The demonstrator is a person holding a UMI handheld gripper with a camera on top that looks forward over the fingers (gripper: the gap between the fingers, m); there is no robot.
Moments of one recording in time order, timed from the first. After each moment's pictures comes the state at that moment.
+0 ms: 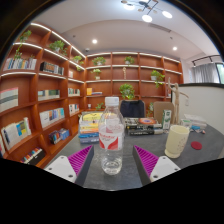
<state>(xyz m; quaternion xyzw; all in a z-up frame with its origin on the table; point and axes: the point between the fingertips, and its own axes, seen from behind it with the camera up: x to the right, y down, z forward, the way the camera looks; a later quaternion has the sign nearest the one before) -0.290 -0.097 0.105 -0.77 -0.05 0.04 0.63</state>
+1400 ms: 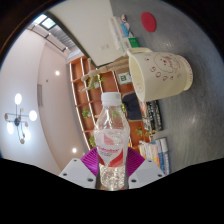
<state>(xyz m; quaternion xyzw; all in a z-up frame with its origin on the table) -0.175 0.025 0.205 -0.42 0.50 0.61 0.45</state>
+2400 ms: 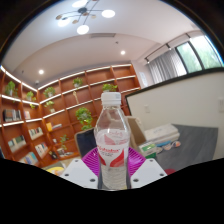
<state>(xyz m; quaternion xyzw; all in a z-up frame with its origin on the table) -0.014 0.025 0.254 -0.70 0.21 0.01 0.68</state>
